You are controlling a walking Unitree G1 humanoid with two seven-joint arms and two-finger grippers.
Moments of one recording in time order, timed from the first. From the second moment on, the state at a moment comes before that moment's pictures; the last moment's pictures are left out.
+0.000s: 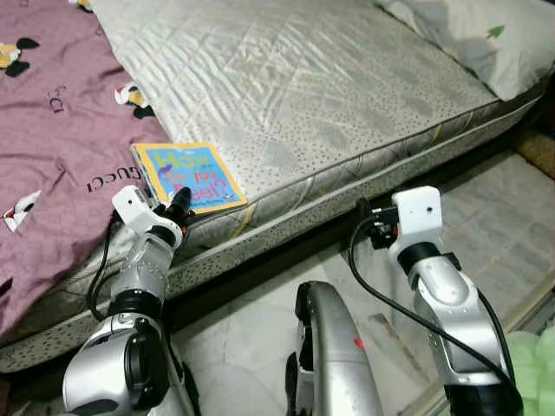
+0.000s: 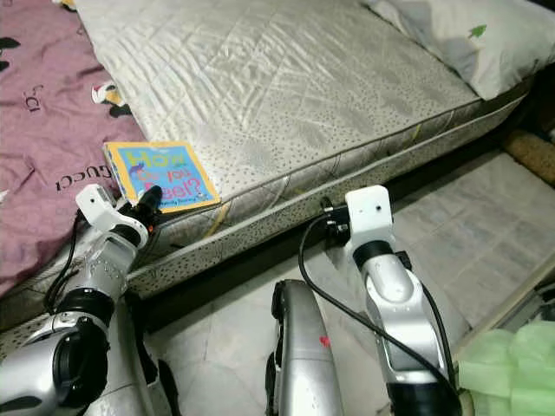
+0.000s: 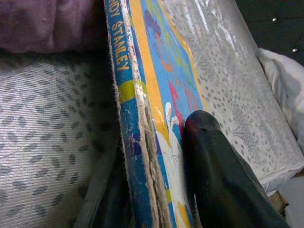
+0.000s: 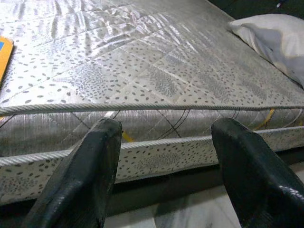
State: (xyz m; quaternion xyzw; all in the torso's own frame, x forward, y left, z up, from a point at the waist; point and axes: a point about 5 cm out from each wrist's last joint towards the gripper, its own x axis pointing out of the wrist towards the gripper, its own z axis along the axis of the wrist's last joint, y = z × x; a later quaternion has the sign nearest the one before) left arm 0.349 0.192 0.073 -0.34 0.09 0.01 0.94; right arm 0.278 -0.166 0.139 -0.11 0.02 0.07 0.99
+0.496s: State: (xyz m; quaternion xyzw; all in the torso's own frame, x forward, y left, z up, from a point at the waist) left arm 0.350 0.195 0.077 -0.36 0.08 0.01 0.93; right arm 0.295 -0.147 0.130 -0.09 0.01 0.09 0.99
